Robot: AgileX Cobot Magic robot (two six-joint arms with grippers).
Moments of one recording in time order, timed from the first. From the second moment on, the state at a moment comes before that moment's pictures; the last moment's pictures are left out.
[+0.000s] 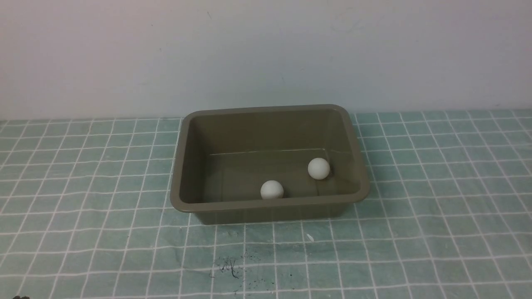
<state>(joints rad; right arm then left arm) 0.34 0.02 -0.44 -0.52 0.50 0.63 0.02 -0.01 0.02 -0.08 0.38 0.21</state>
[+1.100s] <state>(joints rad) 0.01 -0.01 -0.13 0.01 0.44 -0.04 0.02 -0.01 0.02 -0.08 0.38 0.21</state>
